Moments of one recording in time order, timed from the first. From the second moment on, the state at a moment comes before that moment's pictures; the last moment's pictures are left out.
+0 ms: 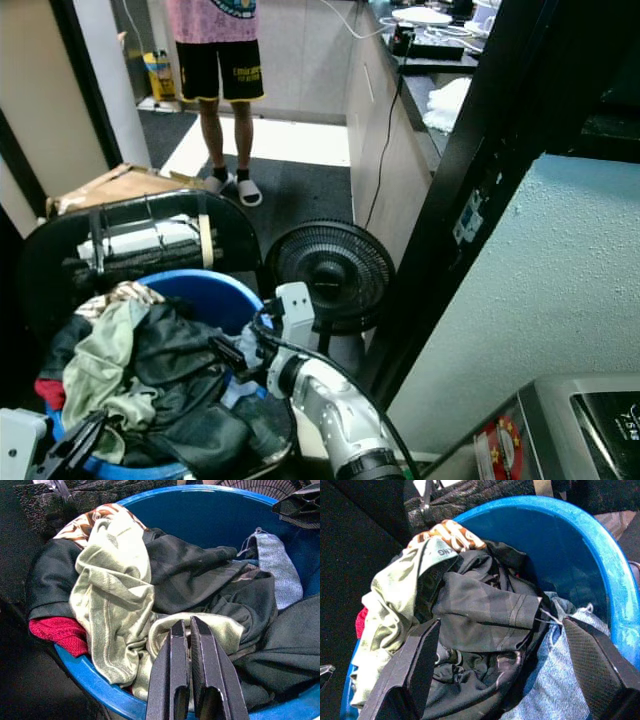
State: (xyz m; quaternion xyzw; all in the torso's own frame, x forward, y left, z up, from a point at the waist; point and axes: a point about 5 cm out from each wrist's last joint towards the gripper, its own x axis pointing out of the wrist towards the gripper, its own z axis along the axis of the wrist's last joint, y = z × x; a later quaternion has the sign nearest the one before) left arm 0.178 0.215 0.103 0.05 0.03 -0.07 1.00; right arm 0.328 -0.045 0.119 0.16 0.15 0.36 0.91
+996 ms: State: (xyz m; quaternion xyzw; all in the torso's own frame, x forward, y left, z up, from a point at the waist) left arm 0.174 0.212 0.107 0.06 0.06 -0.10 0.99; right arm 0.351 0.014 0.161 0.00 0.05 0.45 0.89
